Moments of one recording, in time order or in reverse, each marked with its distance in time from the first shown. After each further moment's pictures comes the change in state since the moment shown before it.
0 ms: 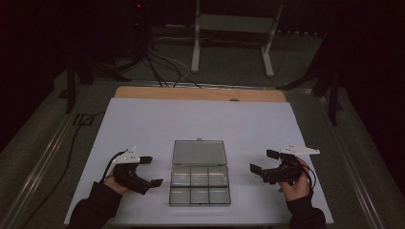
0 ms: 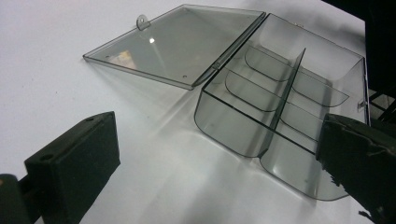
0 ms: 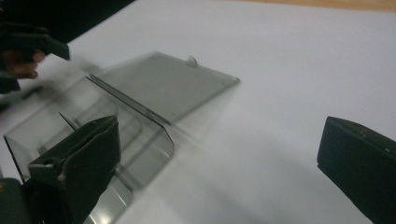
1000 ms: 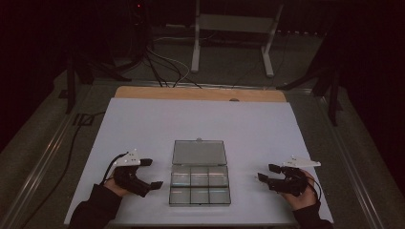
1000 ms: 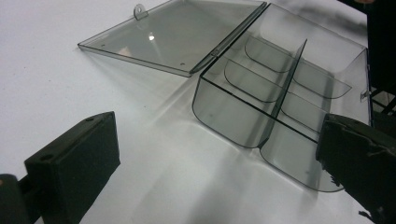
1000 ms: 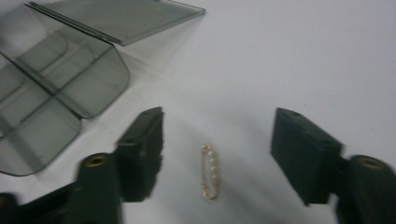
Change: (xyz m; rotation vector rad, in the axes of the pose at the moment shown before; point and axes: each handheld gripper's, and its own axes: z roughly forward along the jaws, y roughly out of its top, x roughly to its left) left arm -0.001 -0.006 0.003 0.013 -0.004 0.006; right arm -0.014 -0.042 -0.005 0.128 -0.103 -0.026
